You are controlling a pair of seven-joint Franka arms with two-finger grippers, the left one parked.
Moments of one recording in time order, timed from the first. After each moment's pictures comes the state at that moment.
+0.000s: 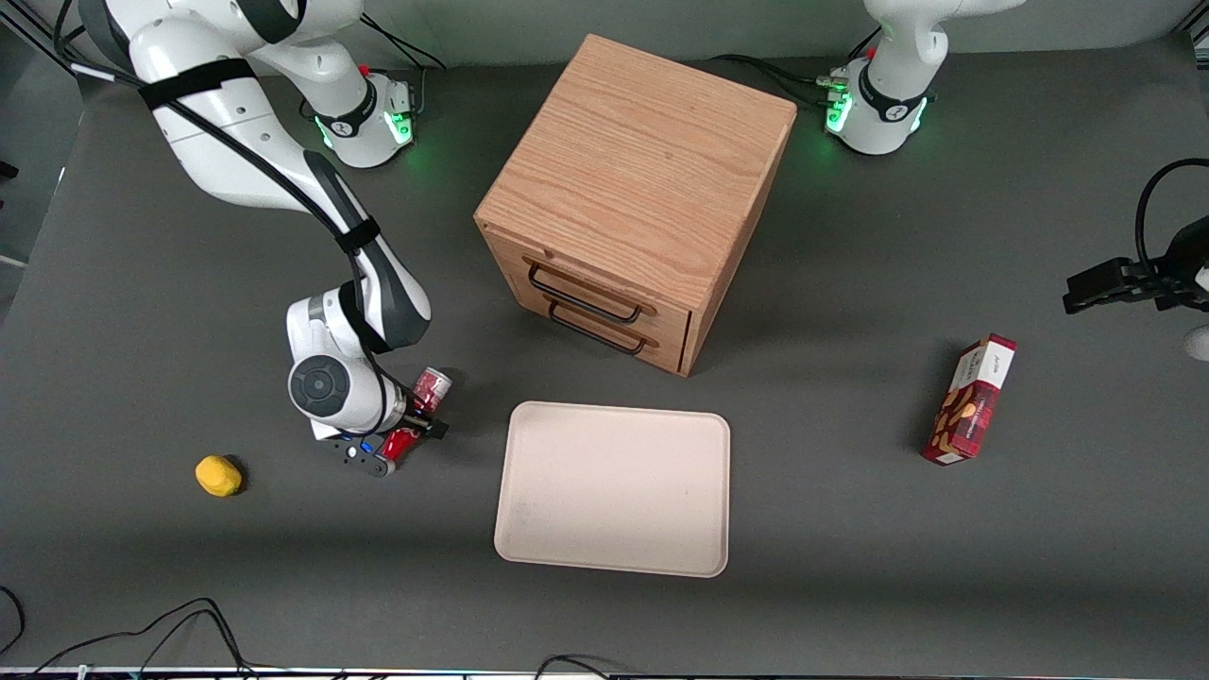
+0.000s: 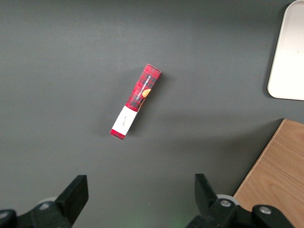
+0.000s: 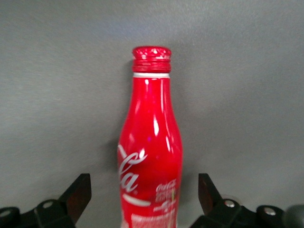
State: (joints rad) arm 0.23 0.66 0.05 -1.73 -0.07 2.24 0.81
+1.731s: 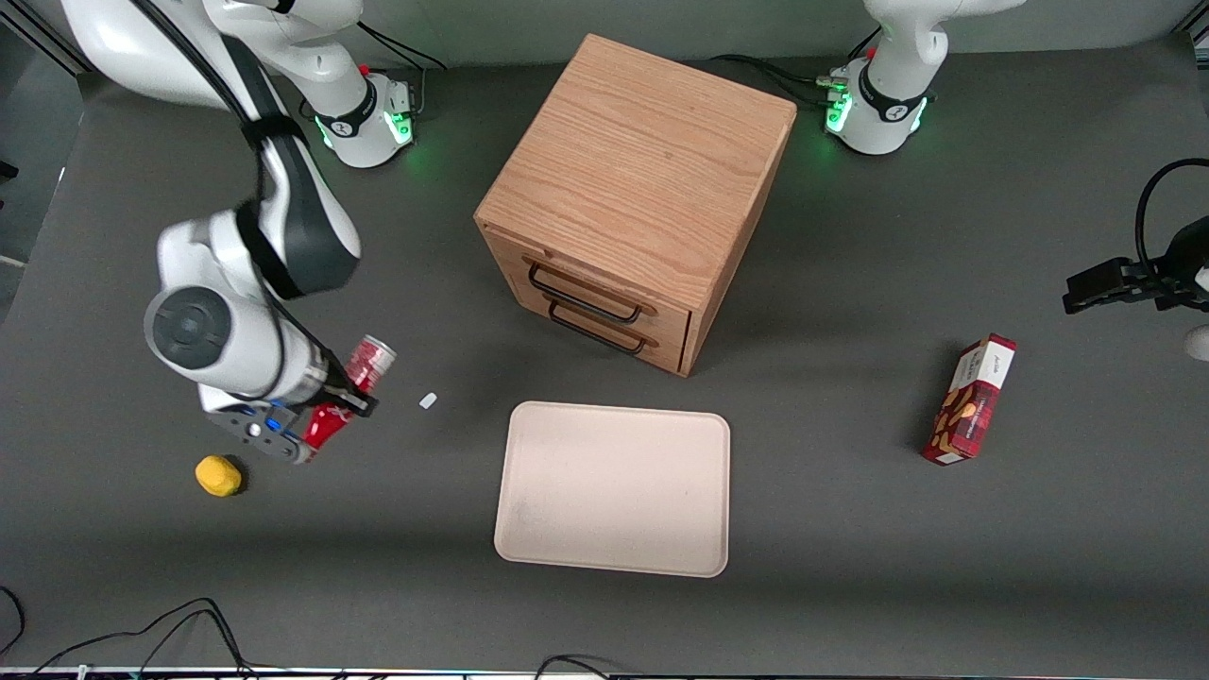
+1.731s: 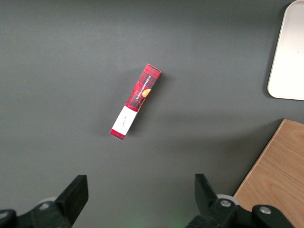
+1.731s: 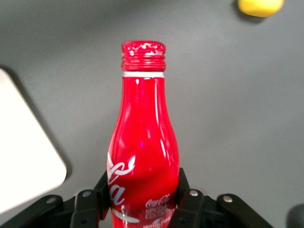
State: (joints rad) arm 0.22 0.37 0.04 -1.54 -0.06 1.77 0.80
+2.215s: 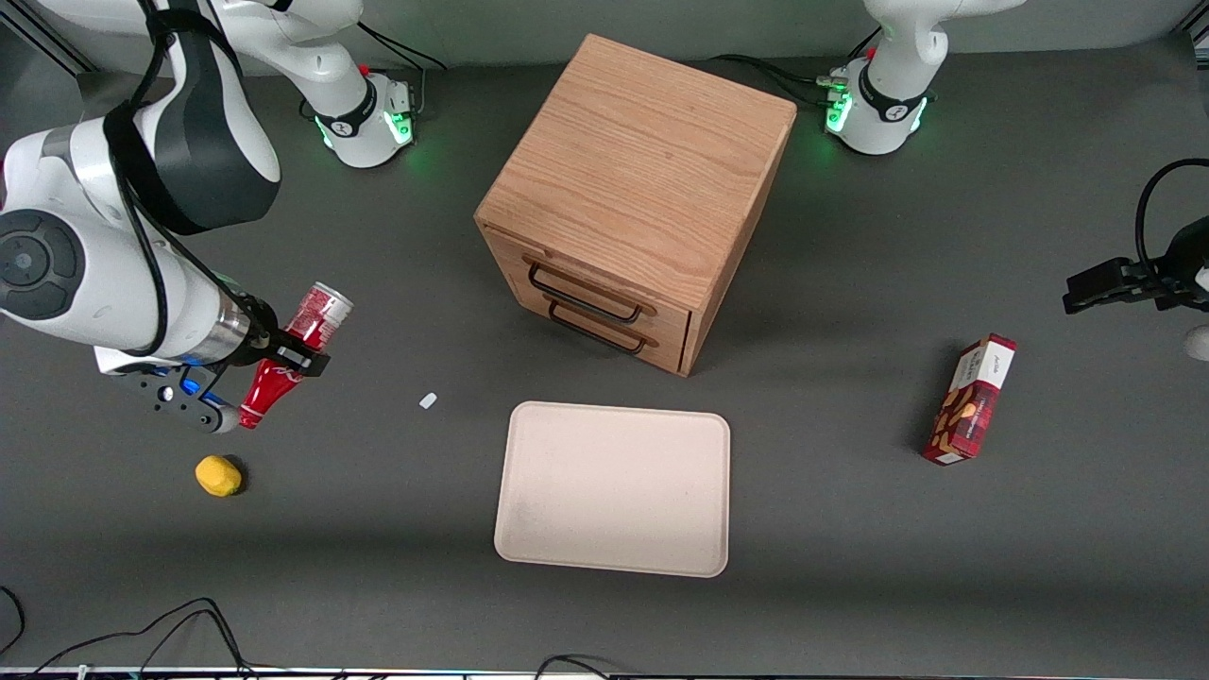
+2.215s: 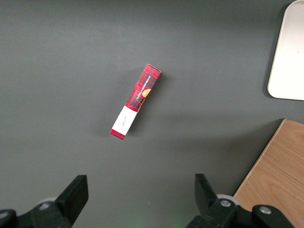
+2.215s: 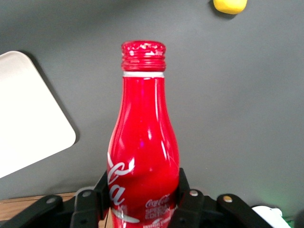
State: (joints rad) arm 0.21 0.38 0.04 -1.29 -0.02 1.49 0.76
